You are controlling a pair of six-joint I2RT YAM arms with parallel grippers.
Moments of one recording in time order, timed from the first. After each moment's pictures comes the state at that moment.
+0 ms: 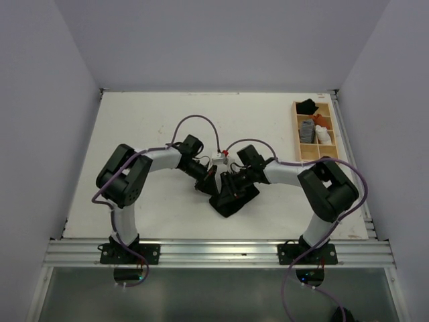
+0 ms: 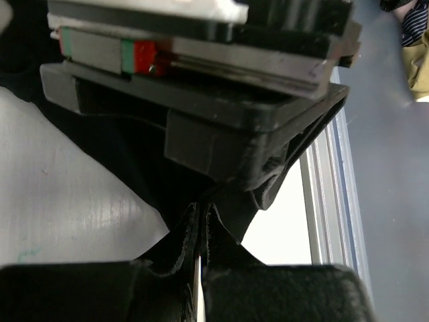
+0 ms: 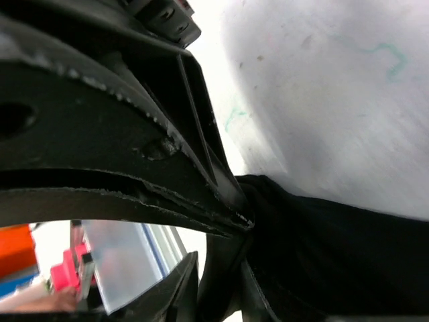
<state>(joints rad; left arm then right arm) -0.54 1.91 1.06 -0.43 1.12 0.55 0.62 1.76 0.86 -0.17 -0.87 0.32</state>
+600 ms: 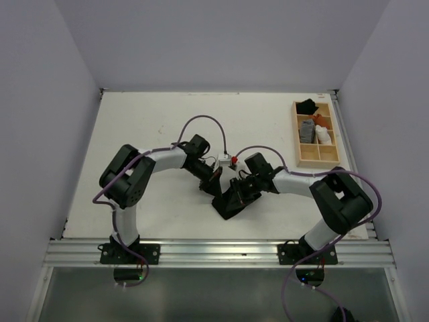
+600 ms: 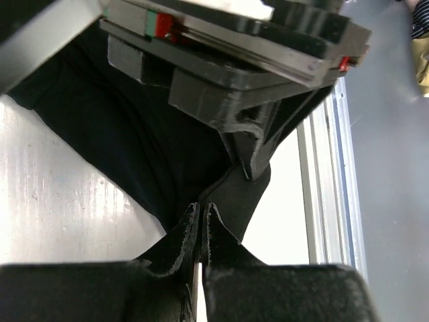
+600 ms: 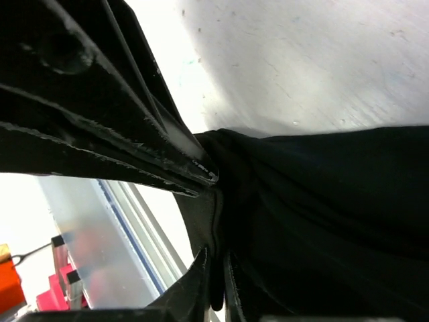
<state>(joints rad) -0.59 1.92 1.12 -0.48 1.06 0.54 0.61 1.60 0.70 -0.16 -0.73 0.39</state>
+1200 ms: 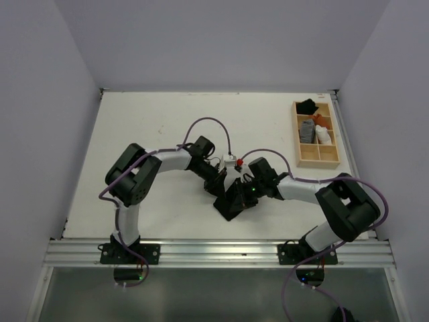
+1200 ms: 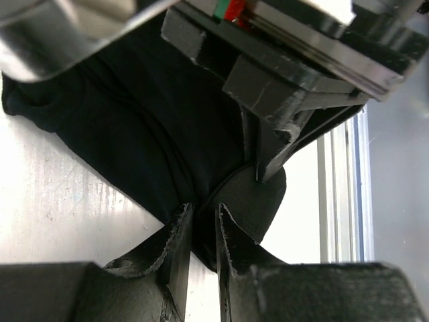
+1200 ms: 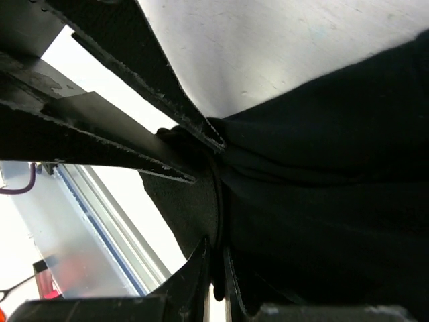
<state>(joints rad) -0.63 1.98 1.14 -0.39 1.01 0.42 0.62 1.53 0.60 -0.10 -0.60 0.46</state>
